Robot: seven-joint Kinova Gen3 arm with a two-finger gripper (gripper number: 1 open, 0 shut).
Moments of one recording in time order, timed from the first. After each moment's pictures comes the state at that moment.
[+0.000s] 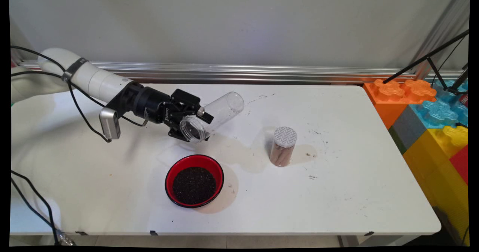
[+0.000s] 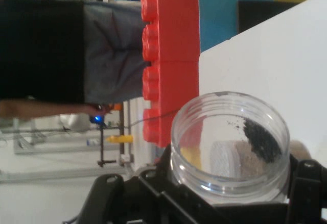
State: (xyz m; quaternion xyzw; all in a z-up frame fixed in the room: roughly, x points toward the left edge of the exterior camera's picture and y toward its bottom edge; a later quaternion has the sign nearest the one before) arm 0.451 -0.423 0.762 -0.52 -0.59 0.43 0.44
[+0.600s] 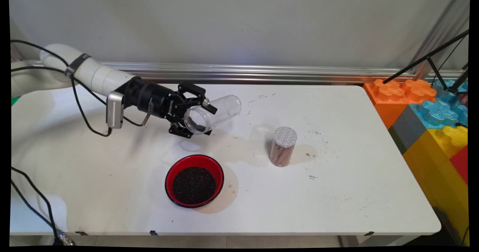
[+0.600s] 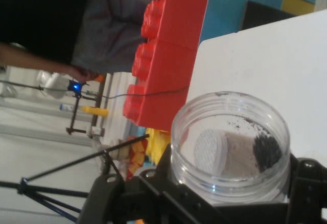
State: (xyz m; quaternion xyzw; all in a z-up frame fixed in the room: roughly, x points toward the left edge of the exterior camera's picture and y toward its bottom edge) arm 0.451 -0.435 0.767 -0.44 -0.66 0.38 0.48
